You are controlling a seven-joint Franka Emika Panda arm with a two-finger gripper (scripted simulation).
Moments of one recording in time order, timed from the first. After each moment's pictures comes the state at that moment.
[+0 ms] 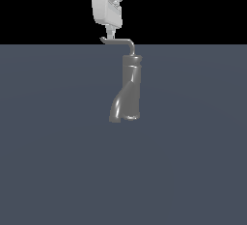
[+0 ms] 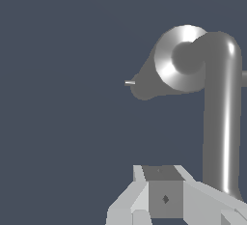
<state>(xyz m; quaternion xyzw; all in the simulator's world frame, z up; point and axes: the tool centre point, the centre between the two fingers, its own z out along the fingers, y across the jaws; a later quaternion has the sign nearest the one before) 0.113 0.046 0.305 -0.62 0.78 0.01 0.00</state>
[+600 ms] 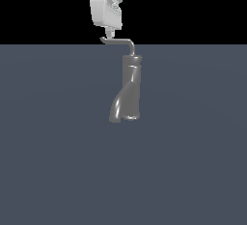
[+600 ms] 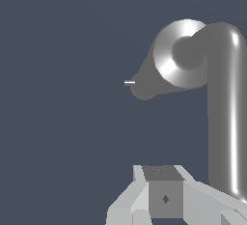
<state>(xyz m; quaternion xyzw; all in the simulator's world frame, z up) 0.114 0.048 0.300 -0.61 0.79 0.00 0.00</state>
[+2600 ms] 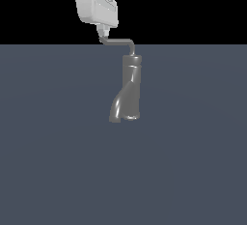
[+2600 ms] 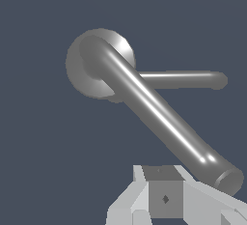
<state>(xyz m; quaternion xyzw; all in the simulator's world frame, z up) 0.031 0.061 0.300 -0.61 0.79 0.00 0.00</state>
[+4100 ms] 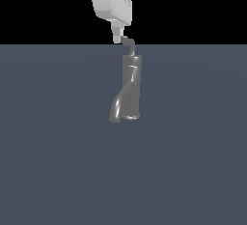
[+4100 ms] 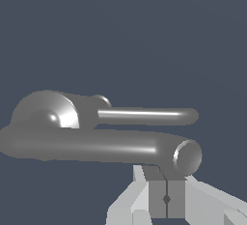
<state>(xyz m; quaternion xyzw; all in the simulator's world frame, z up) -0.037 0.014 0.300 -0.62 0.78 0.00 0.00</state>
